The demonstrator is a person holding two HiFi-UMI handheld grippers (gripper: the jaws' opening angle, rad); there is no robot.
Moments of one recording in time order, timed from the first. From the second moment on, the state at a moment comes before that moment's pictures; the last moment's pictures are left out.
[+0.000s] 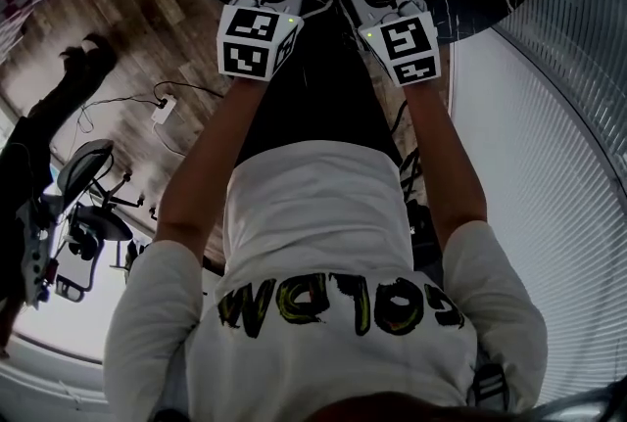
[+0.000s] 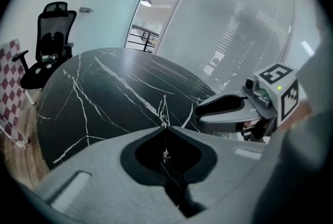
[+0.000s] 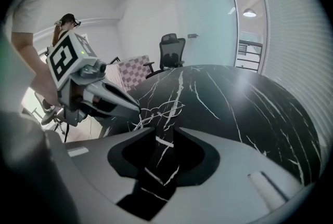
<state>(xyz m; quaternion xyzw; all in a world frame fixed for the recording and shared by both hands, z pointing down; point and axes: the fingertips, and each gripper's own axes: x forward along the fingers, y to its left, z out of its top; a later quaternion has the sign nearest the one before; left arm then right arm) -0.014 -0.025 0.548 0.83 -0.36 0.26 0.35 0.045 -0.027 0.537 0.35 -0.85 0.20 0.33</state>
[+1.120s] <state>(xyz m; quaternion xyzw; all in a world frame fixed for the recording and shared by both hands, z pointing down) -0.010 -0.014 0.547 0.83 -0.34 0.27 0.35 0.070 -0.012 0.573 0.39 -0.81 0.18 0.40</state>
